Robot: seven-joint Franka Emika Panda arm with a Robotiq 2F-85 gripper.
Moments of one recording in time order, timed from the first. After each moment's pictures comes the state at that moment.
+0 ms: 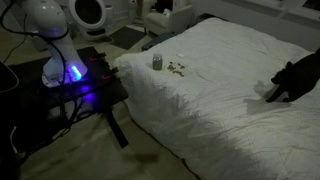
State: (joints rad) arm 0.14 -0.49 0.12 -2.19 0.32 1.73 0.26
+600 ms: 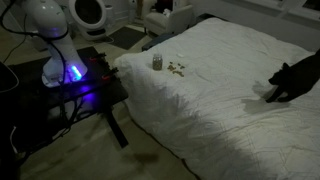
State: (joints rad) arm 0.13 -0.49 0.12 -2.19 0.32 1.74 0.27
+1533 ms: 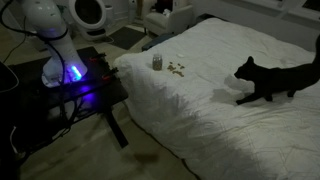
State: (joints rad) arm -0.03 -0.36 0.05 -2.19 0.30 2.24 0.32
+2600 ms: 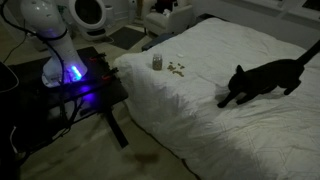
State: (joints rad) arm -0.13 -0.05 -0.07 -2.17 0.14 2.66 0.44
